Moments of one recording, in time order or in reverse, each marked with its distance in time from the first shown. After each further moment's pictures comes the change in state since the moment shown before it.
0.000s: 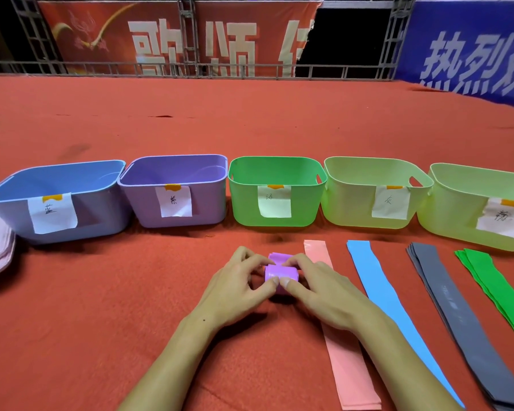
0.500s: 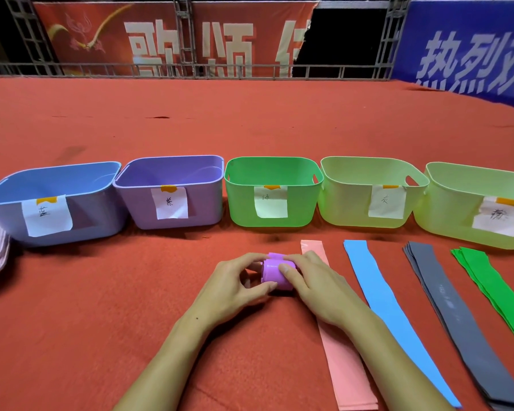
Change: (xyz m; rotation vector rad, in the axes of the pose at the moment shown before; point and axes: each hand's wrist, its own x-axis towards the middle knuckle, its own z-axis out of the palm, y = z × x) left_hand 0.007 -0.017 0.007 -0.188 0.018 0.013; right_hand 0.012 0.002 0.008 0.022 0.107 0.038
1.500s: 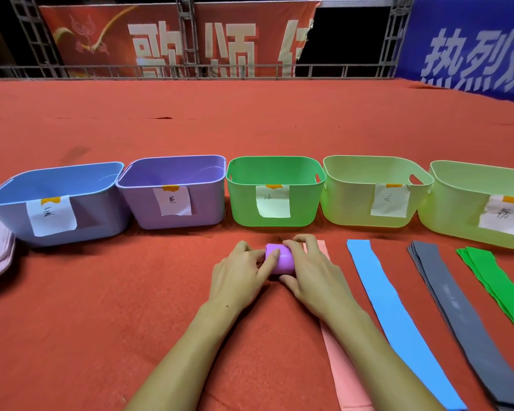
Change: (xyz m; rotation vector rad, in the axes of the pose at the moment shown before) left_hand 0.026 0.016 0.015 0.551 0.058 -0.246; right_hand 0.019 -0.003 0.015 -0.241 0.162 -0.042
